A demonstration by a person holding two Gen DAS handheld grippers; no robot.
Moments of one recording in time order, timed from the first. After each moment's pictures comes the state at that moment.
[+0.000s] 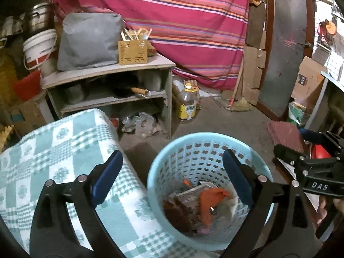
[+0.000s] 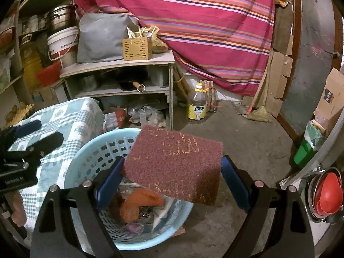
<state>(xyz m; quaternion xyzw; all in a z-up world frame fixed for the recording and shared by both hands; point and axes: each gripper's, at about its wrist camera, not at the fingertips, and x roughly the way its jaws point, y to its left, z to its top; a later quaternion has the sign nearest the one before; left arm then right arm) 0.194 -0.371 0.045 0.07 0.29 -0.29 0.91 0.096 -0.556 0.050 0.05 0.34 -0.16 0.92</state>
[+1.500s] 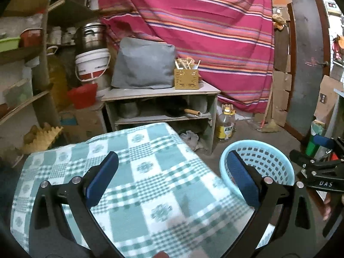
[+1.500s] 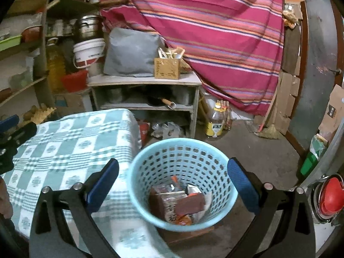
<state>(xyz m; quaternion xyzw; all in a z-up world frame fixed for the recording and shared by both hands) 0.119 -0.205 0.098 0.06 0.22 -0.19 0.96 0.053 -0.431 0.090 0.03 0.27 -0.13 0.95</state>
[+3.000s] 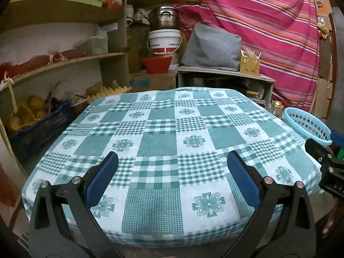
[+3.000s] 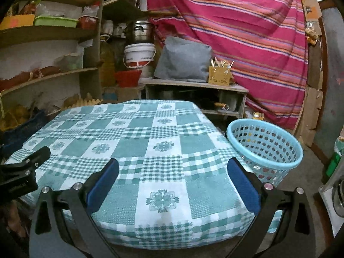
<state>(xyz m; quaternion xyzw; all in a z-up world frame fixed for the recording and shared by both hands) 0.001 -0.012 -0.007 0.01 0.23 -0.01 0.97 -0.030 -0.231 0.006 0.00 0.21 -0.04 0.98</state>
